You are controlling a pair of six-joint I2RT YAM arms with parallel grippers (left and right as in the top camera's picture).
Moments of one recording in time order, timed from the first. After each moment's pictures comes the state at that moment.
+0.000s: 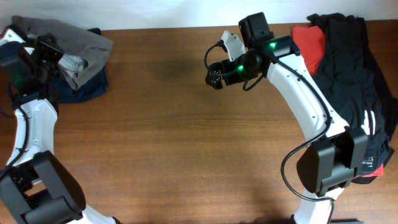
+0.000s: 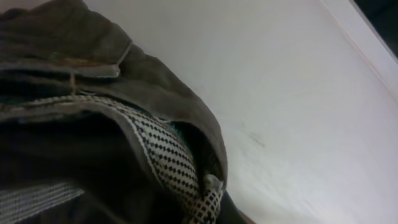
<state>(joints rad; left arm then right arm) 0.39 1.80 1.36 0.18 0.26 -0.65 0.29 1.98 1.87 -1.03 -0.41 -0.01</state>
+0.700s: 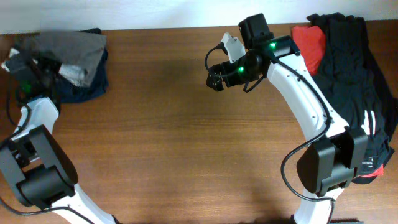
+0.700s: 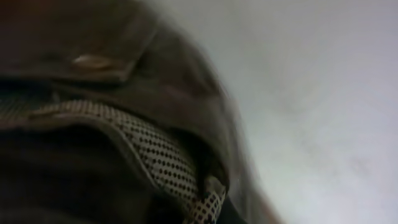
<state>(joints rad) 0.44 2.02 1.37 0.23 0.19 -0.77 0.29 1.98 1.87 -1.06 -0.41 -0.01</state>
